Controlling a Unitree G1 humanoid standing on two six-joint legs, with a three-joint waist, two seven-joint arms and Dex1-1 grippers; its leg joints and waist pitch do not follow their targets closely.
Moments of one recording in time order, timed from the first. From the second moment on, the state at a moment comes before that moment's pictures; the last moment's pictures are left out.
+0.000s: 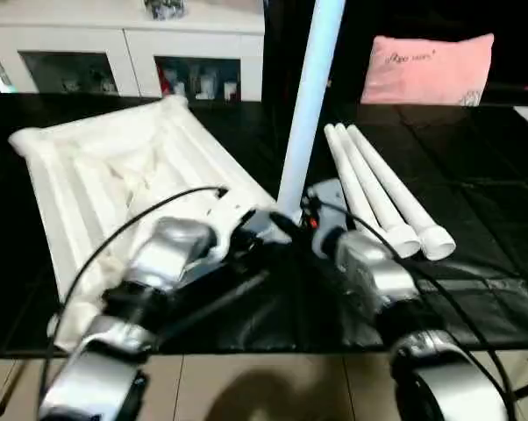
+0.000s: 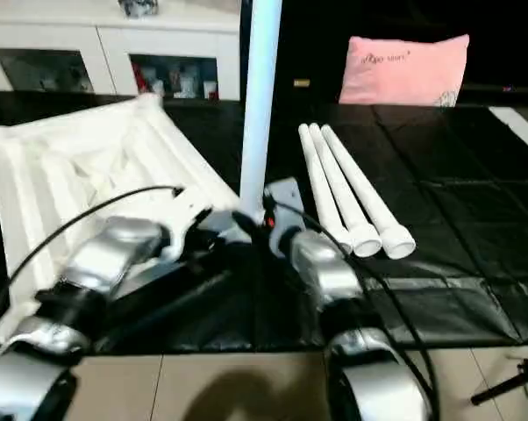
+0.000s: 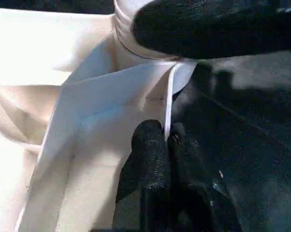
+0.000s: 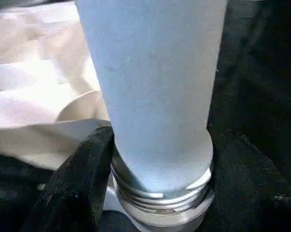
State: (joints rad) left arm -0.67 0.17 -0.20 0.55 0.11 0.54 -0.75; right arm -0.66 0.02 -0.01 0.82 0.08 0.12 0.42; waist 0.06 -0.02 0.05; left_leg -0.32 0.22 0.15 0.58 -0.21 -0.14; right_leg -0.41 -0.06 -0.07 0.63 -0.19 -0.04
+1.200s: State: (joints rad) left arm -0.62 0.53 -0.35 0.53 0.04 0.08 -1.40; right arm -0.56 -0.32 0.19 0.64 0.14 -0.07 1.28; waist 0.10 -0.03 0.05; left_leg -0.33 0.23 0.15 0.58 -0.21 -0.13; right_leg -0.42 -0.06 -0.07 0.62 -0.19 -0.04
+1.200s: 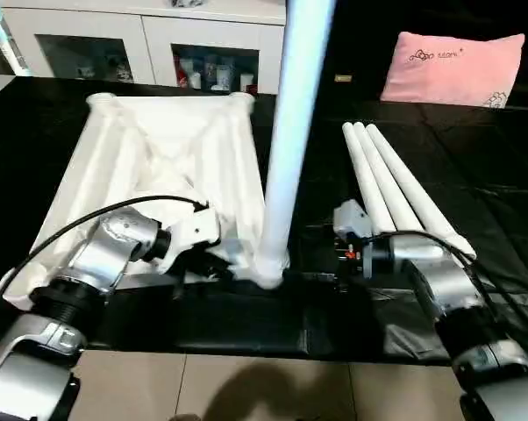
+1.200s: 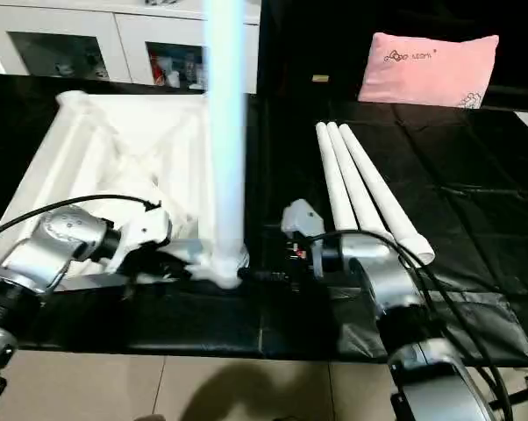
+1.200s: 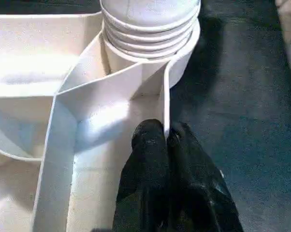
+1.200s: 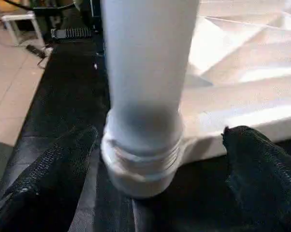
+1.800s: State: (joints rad) left arm -0.62 0.52 -0.38 0.52 0.05 0.04 -1.44; right arm -0.62 -0.28 0.24 0.77 0.12 -0.12 1.41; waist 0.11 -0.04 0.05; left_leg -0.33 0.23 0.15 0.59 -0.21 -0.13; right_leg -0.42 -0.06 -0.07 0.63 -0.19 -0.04
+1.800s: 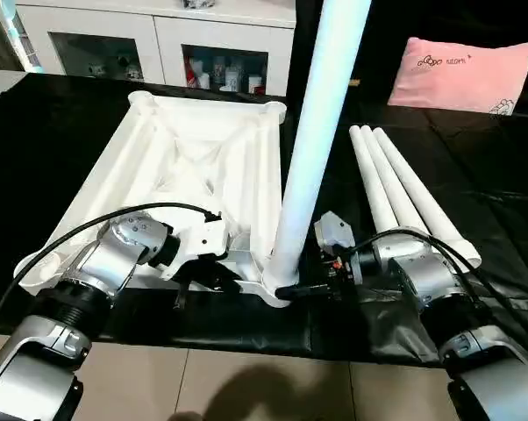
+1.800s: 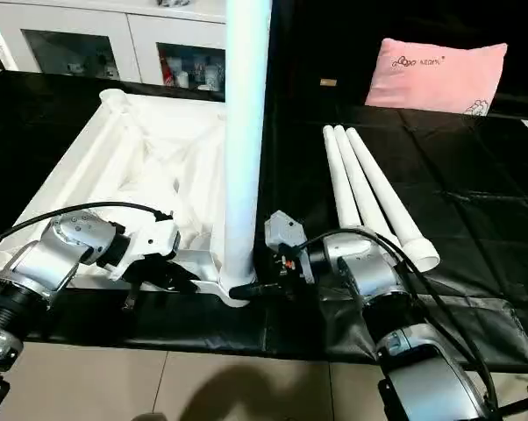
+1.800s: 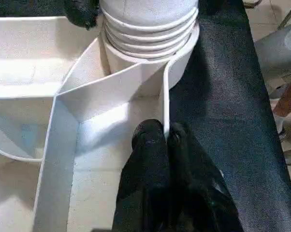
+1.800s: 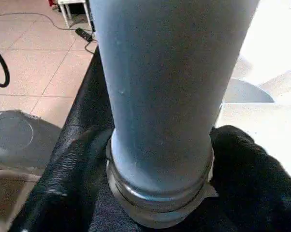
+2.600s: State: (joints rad) left arm -0.62 0.42 -0.31 0.51 0.06 0.31 -1.22; right arm -0.60 -0.22 0.17 0.75 0.10 0.04 1.12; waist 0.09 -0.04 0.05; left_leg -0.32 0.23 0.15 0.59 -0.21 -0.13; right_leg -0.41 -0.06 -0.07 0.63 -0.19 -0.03
